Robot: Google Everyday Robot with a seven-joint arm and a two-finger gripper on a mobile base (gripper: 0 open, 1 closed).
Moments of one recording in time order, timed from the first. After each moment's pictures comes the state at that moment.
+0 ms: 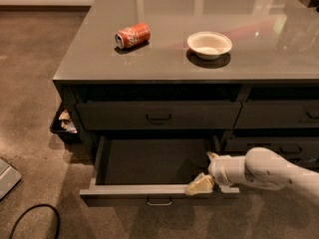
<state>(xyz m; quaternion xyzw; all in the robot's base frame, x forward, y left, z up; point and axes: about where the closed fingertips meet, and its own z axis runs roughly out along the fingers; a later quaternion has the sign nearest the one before) 0.519 -0.151 0.506 -0.41 0.82 0.22 0.33</state>
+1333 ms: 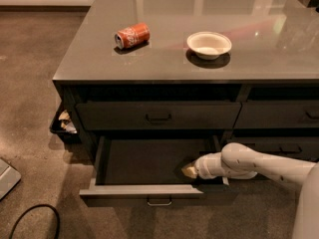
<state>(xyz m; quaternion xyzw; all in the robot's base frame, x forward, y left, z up) 0.577 -0.124 0.417 -0.34 0.87 0.24 0.27</state>
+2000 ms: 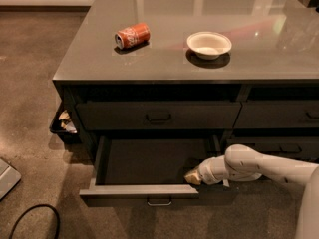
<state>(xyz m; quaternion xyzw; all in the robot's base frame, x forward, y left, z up) 0.549 -0.134 0.410 -0.37 0.86 0.25 0.23</state>
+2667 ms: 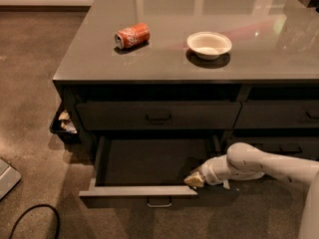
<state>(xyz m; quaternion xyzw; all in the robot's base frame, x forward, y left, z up) 0.533 -0.142 0.419 -0.40 0.86 0.24 0.22</state>
